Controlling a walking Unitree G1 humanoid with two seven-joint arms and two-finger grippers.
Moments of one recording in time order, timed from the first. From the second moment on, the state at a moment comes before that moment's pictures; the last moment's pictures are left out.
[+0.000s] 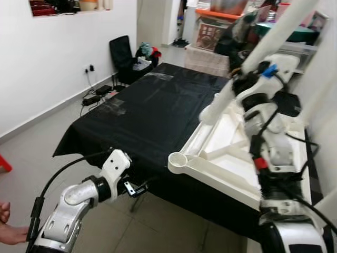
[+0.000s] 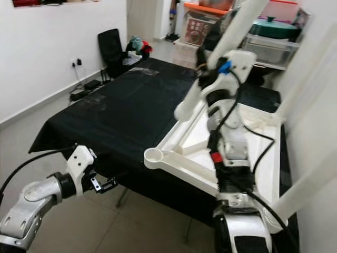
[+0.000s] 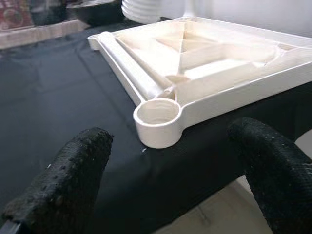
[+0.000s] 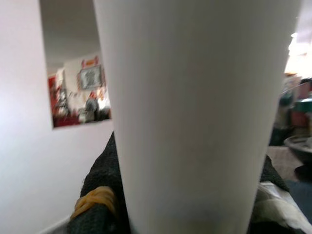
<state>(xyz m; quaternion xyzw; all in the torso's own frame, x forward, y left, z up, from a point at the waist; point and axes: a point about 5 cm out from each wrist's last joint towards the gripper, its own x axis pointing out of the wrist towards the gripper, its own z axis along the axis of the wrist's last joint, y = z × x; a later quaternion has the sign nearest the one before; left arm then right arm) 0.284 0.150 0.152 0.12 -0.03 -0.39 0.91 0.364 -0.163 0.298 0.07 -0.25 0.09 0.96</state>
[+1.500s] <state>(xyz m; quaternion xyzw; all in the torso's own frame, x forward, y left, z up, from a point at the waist) 0.283 0.179 0.135 0.14 0.03 -0.27 0.95 0.354 -0.109 0.239 0.01 -0.14 0.34 0.93</state>
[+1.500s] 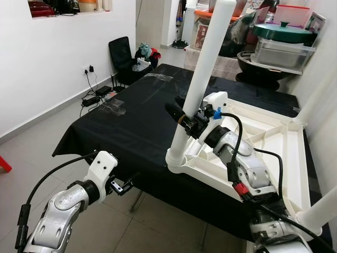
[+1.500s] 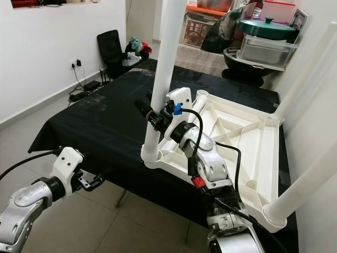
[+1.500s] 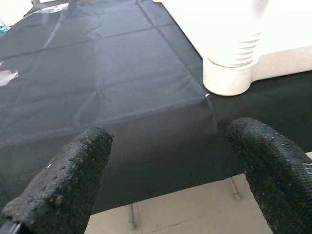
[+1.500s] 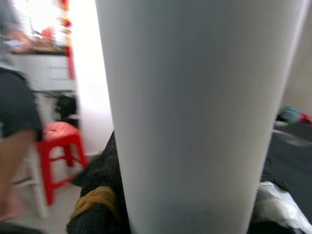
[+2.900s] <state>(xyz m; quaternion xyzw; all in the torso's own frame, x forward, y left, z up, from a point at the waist) 0.292 0.172 0.137 0.12 0.02 -0.25 0.96 0.334 -0.081 0.245 -0.04 -0.08 0.61 0.79</state>
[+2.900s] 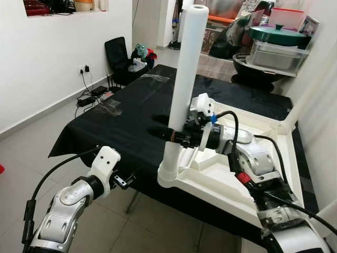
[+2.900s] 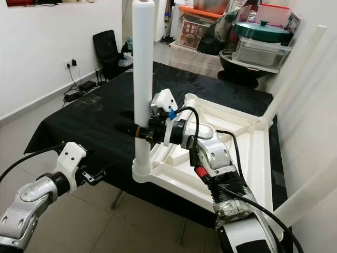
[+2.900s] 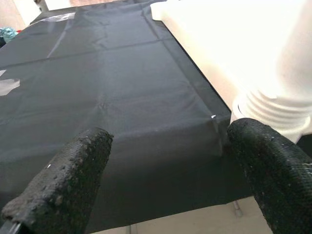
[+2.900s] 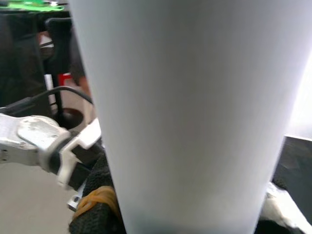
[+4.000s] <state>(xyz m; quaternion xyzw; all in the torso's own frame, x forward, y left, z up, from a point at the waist) 0.308 0.181 0.155 0.07 -0.02 -0.17 0.98 0.344 -0.156 0.325 0.10 -0.33 0.14 0.93</state>
